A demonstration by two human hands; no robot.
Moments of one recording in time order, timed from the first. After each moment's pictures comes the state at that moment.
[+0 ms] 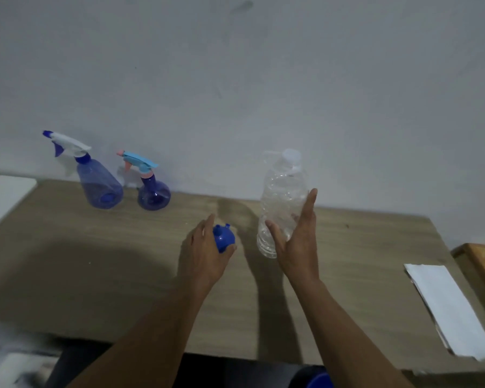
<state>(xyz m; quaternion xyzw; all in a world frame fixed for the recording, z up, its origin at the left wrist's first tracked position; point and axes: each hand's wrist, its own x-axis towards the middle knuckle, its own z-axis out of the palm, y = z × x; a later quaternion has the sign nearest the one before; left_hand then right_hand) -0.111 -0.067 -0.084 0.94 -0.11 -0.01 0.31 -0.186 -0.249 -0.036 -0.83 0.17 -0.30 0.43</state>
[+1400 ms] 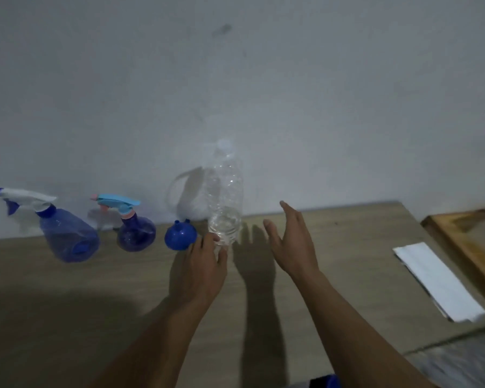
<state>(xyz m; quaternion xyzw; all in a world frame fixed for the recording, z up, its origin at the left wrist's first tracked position) -0.068 -0.054 -0.053 0.93 -0.22 0.02 0.30 -0.148 -0.235 -0.021 -0.88 0.27 -0.22 0.34</state>
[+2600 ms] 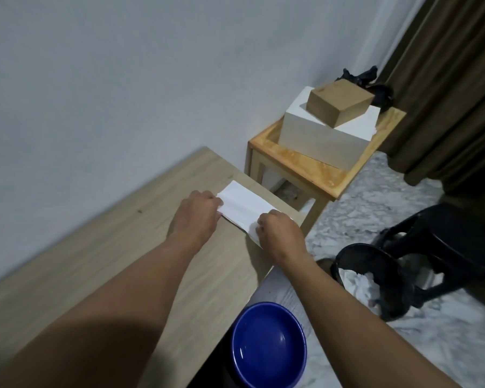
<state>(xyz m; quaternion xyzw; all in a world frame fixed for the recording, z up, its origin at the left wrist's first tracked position) -0.223 -0.455 -0.097 0.74 -0.66 -0.03 0.12 -0.424 -0.480 -0.084 -0.83 0.54 -0.03 0.12</state>
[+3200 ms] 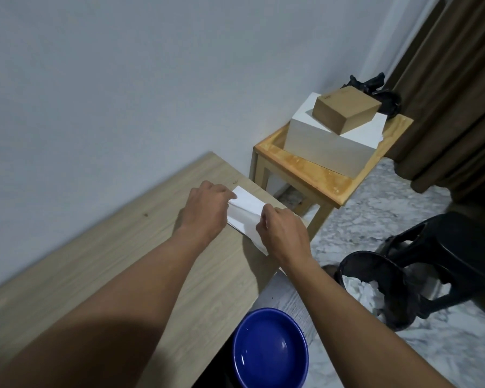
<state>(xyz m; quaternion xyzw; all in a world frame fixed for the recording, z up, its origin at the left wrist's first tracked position) -0.231 -0.470 -0.073 0.73 -0.67 0.01 0.14 -0.416 -0.481 -0.067 -0.84 0.53 -0.12 0.06</state>
